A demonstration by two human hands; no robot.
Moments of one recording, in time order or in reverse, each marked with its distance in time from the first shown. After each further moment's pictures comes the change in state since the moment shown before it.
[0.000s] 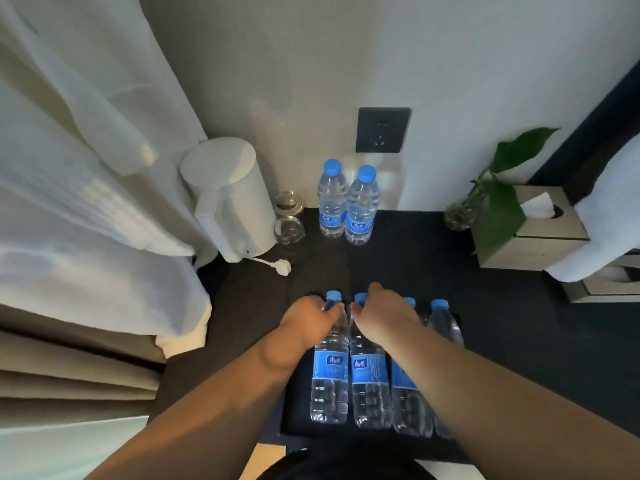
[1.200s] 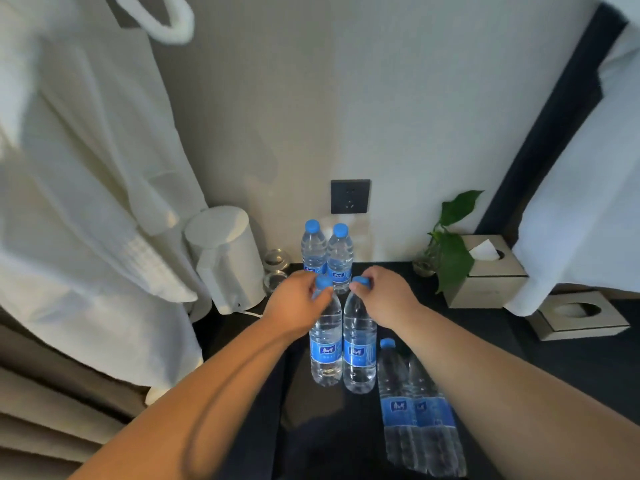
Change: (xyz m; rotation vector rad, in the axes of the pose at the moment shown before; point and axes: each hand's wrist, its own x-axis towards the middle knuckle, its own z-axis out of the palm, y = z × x) left_hand -0.015 0.076 -0.095 -0.001 0.371 0.561; right_hand -0.012 0.000 -0.117 0.335 0.279 -0.225
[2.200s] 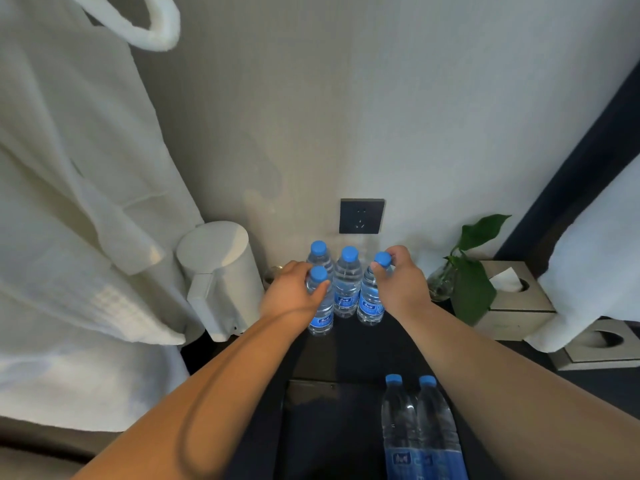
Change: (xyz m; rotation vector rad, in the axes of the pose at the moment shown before) left_hand 0.069 -0.022 -0.004 0.034 0.144 -0.134; right_hand 0.093 0.013 0.000 0.176 0.280 -0.022
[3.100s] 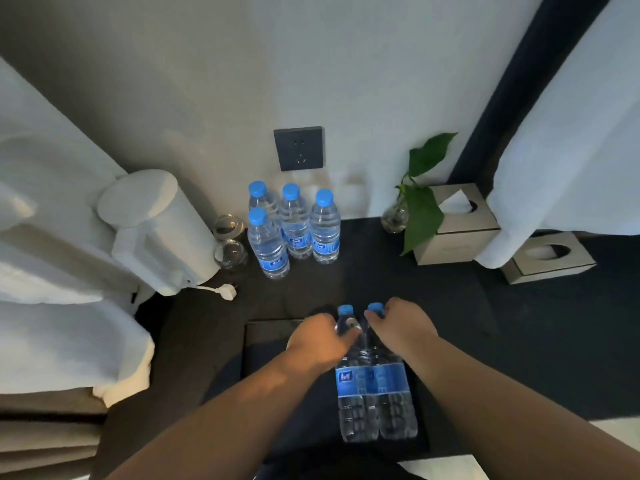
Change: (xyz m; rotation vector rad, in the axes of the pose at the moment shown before) left_hand -0.143 0.045 0.133 0.123 -0.656 -0.235; right_hand -0.129 0.152 -0.015 -0.476 -0.418 0.452
